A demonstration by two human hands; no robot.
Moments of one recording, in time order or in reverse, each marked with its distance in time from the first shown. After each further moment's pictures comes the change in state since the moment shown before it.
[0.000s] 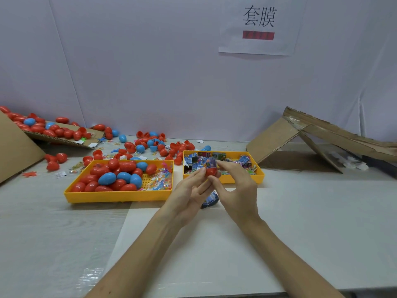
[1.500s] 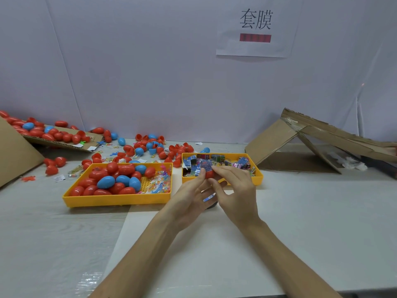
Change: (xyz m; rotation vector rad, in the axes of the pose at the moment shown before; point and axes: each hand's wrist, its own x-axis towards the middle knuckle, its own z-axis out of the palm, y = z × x) left_hand 0.006 -0.003 -0.003 0.276 -0.064 -0.098; right_hand 0.000 0.004 -0.001 -0.124 0.029 -0.111
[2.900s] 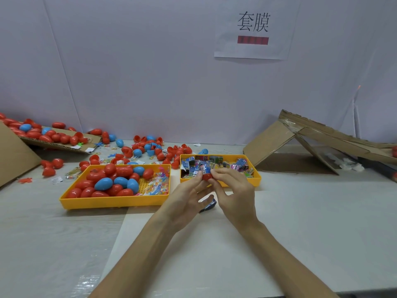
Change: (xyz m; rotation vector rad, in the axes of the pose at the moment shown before) left_hand -0.008 0.006 0.003 -0.052 0.042 0.002; right_hand 0.000 0.002 0.000 0.081 0.002 0.021
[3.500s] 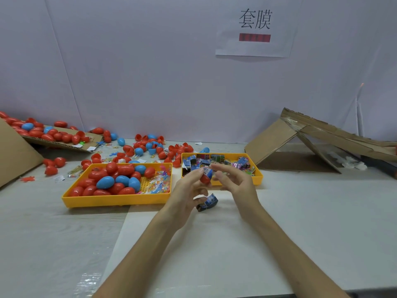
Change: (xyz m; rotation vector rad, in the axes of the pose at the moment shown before) left_hand 0.005 0.002 0.000 0.245 0.108 0.082; right_hand 0.015 0.007 -0.007 0.696 -0.281 0.721
